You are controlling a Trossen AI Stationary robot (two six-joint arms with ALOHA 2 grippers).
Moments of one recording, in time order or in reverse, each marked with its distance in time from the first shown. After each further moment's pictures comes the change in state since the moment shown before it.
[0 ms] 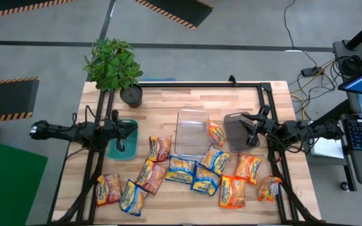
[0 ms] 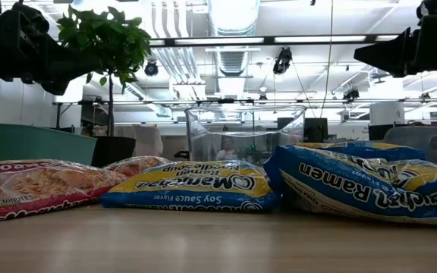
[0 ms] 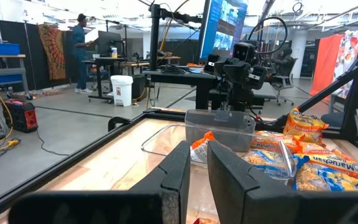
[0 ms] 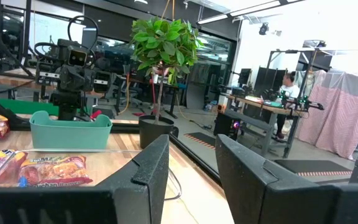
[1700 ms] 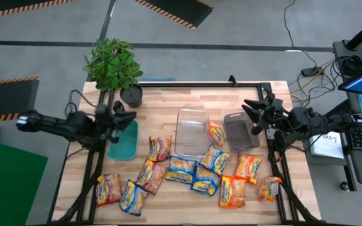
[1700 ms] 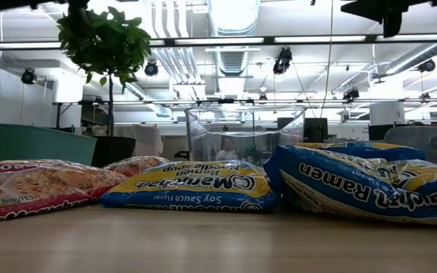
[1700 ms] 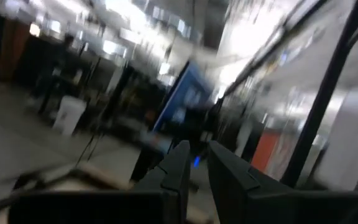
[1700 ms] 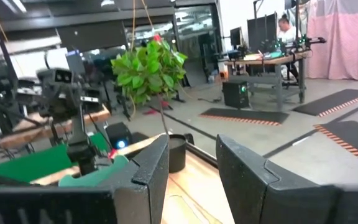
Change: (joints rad) left arm 0.000 0.535 0.384 0.376 0.078 -0.299; right arm -0.010 0.485 0.530 -0.195 0.085 0.417
